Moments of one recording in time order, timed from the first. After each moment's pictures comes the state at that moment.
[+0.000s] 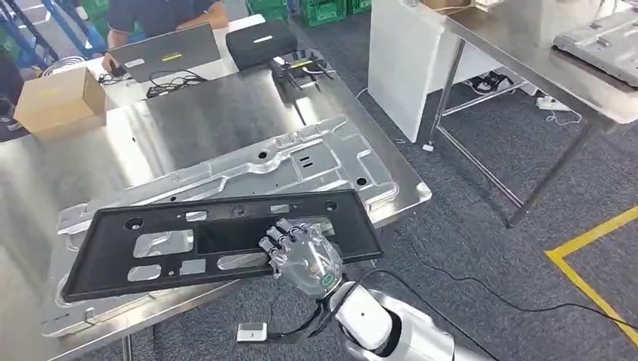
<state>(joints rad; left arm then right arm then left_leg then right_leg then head) -0.16 0.01 -1.22 -0.22 0.67 0.39 0.20 -0.84 0.05 1.27 -1.54 1.34 -0.24 0.26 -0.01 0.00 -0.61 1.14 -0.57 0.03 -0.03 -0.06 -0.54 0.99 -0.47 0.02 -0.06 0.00</state>
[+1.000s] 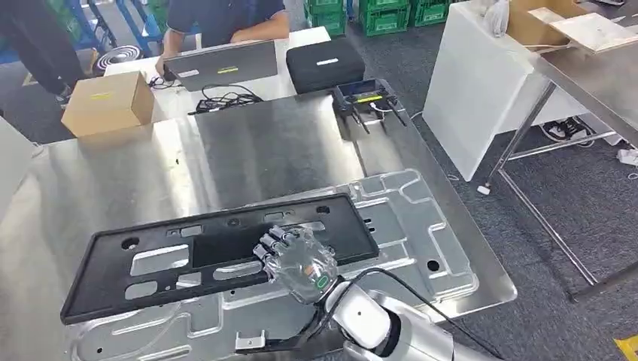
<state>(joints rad) -0.16 0.01 -1.22 -0.22 0.65 0.39 0.20 -0.85 0.05 1.30 -1.55 1.28 -0.17 0.22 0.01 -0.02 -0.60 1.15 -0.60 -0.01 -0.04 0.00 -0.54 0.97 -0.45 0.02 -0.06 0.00</state>
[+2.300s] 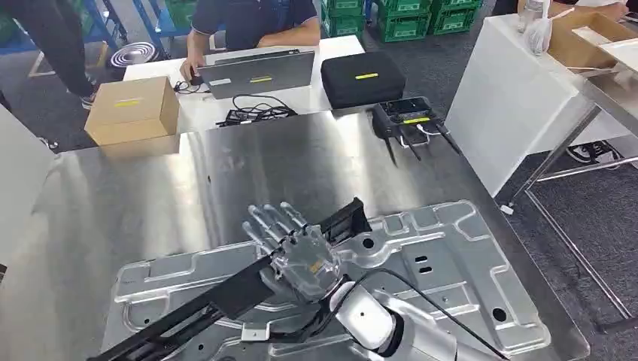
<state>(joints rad) -0.12 0.02 -1.26 -0.22 0.61 0.33 0.16 -0.87 0.01 1.28 -1.55 1.39 -0.16 0.31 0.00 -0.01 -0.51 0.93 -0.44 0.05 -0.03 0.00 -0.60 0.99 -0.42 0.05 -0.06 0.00</state>
